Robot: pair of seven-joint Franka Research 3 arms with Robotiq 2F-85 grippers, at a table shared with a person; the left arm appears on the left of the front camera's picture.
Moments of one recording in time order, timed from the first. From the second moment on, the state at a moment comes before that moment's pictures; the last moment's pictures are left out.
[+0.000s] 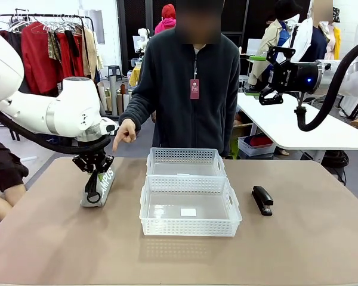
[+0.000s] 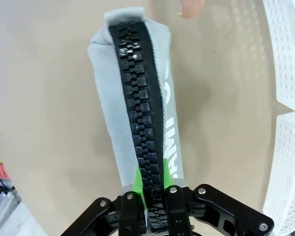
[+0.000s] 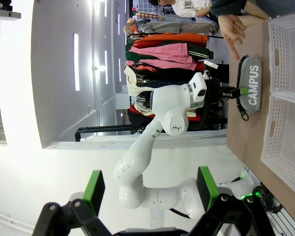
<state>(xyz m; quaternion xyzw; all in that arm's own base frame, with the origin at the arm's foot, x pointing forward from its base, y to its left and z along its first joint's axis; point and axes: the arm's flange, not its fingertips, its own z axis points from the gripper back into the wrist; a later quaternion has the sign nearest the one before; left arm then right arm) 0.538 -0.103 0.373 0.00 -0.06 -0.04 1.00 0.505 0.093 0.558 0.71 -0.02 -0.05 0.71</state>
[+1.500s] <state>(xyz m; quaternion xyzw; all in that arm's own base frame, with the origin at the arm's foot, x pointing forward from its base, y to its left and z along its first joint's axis) 0.531 -0.123 0.624 0.01 -0.12 -0.06 0.99 0.505 0.093 0.558 0.71 -0.02 -0.05 0.71</state>
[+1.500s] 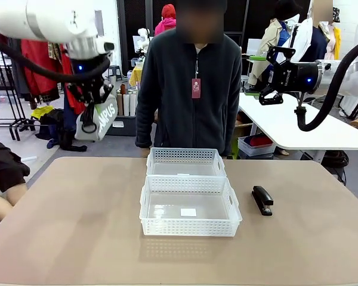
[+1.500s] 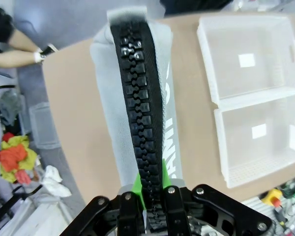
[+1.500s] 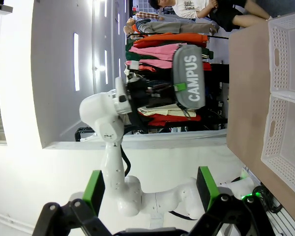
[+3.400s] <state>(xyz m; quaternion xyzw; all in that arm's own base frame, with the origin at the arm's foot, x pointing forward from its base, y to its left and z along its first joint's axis) 0.549 -0.108 0.711 -0.01 -0.15 -0.03 0.99 0.505 0.093 0.558 0.71 -0.02 -0.05 0.71</state>
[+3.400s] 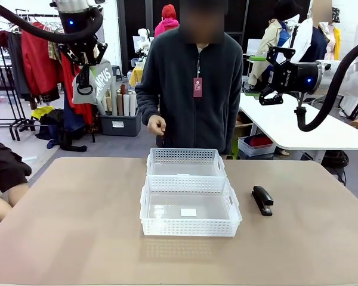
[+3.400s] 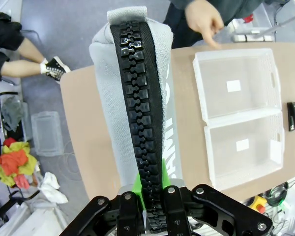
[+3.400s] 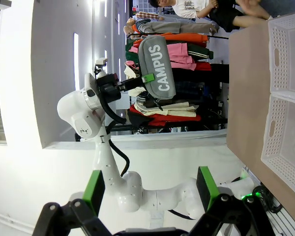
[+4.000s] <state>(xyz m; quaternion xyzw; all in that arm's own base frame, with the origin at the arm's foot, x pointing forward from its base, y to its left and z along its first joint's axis) 0.549 -0.108 0.711 -0.01 -0.15 -0.03 0.99 0.505 0.093 0.558 0.71 -0.02 -0.05 0.71</state>
